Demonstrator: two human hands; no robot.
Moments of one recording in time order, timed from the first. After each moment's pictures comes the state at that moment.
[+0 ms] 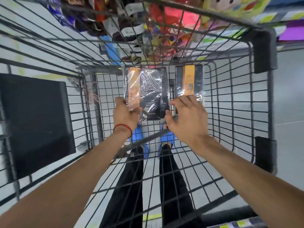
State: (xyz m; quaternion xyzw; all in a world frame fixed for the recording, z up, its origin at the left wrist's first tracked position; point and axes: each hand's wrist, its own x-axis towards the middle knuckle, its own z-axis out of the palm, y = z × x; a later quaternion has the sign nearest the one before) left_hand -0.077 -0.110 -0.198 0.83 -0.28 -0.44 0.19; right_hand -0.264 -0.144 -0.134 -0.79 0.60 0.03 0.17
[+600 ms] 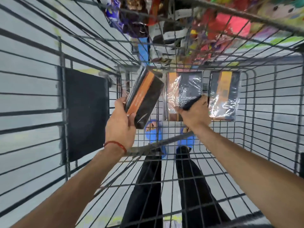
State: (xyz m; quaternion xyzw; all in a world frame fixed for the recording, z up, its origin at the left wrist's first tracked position) left_hand 0.014 -0.048 -0.129 0.84 -0.39 -0.33 0.16; right_hand -0.191 -0.154 -0.198 -0.55 0.75 0.10 0.34
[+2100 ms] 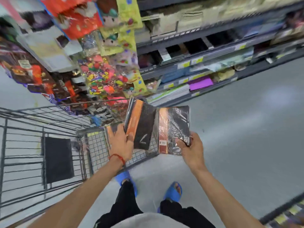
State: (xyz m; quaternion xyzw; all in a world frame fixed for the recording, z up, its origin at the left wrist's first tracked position) left_hand -0.254 -0.064 0.124 0.74 -0.55 -0.32 0.21; right_hand -0.494 -0.031 0.116 -0.36 0.73 -0.39 0.43
